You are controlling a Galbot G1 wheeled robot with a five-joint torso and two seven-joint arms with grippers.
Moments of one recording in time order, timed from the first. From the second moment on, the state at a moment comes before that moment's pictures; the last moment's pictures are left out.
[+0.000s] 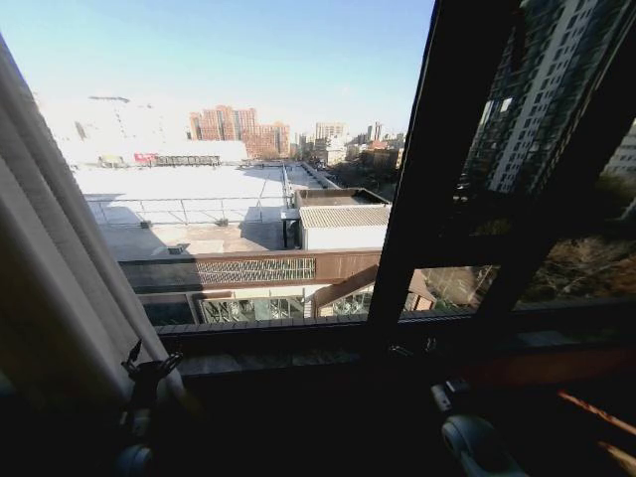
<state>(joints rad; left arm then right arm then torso) 1.45 -1.23 -0.78 -1.74 -0.37 -0.37 -0.01 -1.36 1.09 0.54 1.77 0.33 0.18 -0.02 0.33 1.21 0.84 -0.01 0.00</state>
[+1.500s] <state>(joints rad) 1.44 -1.23 -0.78 -1.74 -0.37 -0.37 -0.01 -1.36 1.09 0.54 1.77 0.33 0.18 -0.02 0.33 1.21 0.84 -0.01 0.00</state>
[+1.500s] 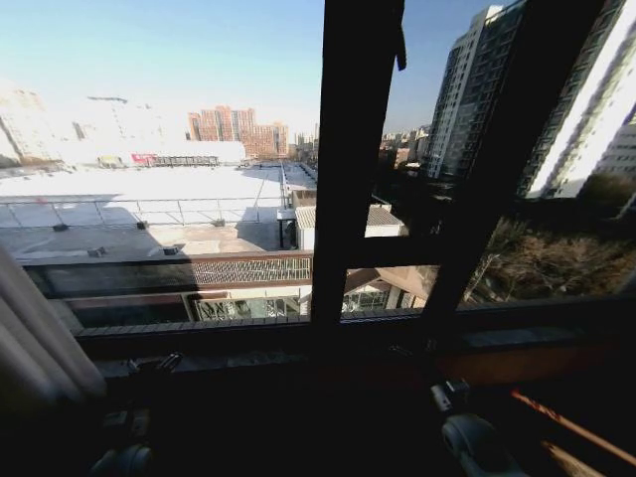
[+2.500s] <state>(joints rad) 1.44 -1.23 -0.78 -1.74 -0.37 -0.37 -0.01 -1.36 1.09 0.54 1.77 0.33 0.18 -0.02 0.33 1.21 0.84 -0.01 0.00</state>
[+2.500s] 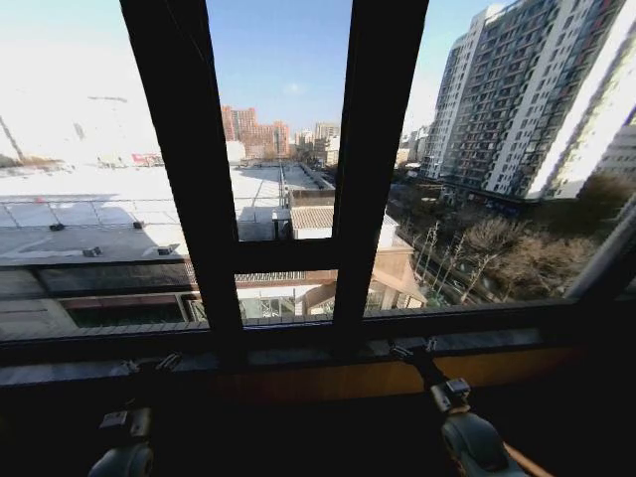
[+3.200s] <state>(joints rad) 1.44 -1.23 -0.78 -1.74 -0.37 -0.37 -0.01 -1.36 1.09 0.54 1.77 0.33 0.18 -0.02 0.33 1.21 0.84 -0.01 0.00</state>
